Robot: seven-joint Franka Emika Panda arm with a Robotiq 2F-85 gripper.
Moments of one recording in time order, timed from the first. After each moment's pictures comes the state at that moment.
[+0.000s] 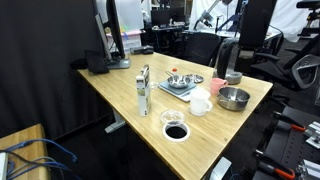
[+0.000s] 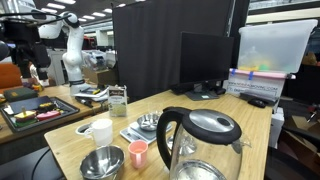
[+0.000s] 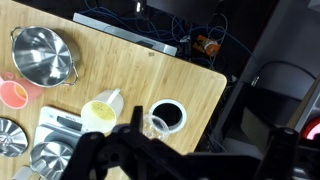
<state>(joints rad) 0.32 -0.54 0.39 -2.53 0.17 2.01 0.25</state>
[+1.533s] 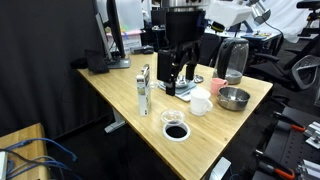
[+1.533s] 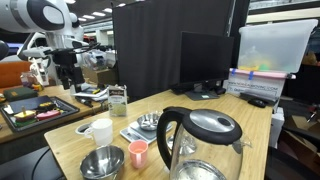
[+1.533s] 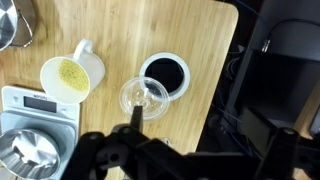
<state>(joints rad) 0.27 -0.08 0.40 -2.34 -0.01 2.28 0.46</state>
